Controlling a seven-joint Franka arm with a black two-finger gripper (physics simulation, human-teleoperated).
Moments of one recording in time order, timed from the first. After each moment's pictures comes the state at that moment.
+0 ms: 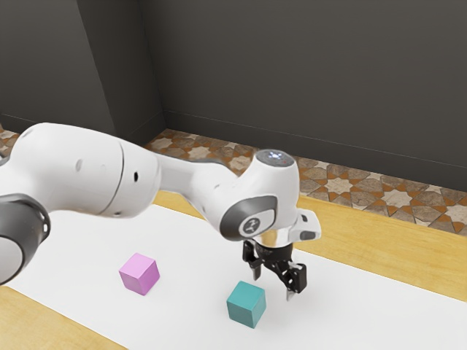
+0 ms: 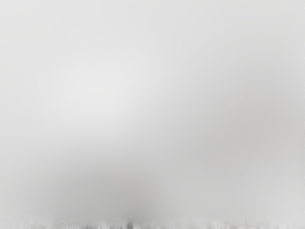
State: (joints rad) arm -0.63 0.43 0.13 -1.86 -0.06 2.22 -0.27
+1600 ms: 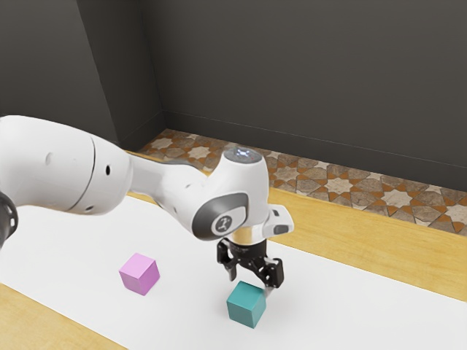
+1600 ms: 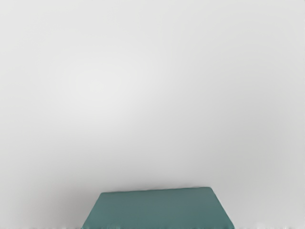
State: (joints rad) arm -0.67 0.31 0.22 -2.04 -0.10 2.27 -0.33
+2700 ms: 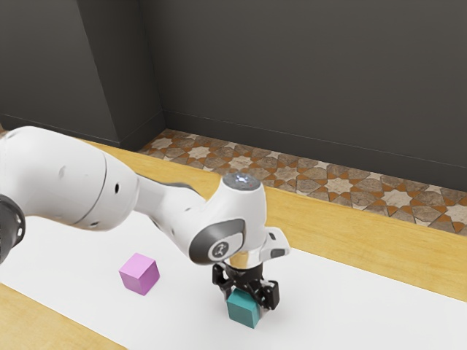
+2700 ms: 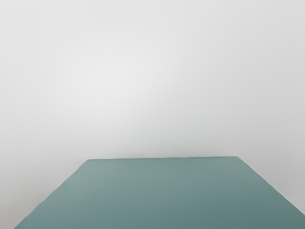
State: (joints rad) arm -0.69 0.33 0.22 -2.12 -0.11 2.36 -0.38
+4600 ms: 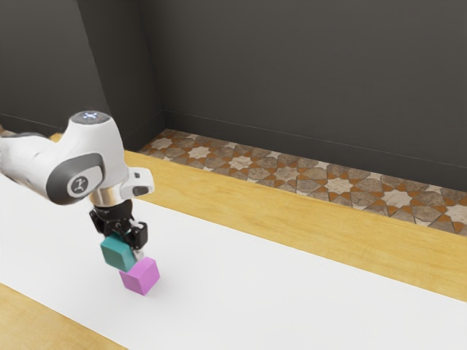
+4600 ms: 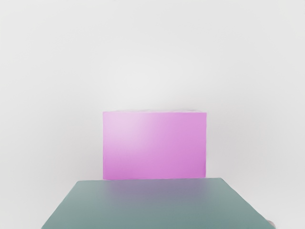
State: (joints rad) arm -0.37 -0.22 0.37 -2.48 0.16 2.23 -0.14
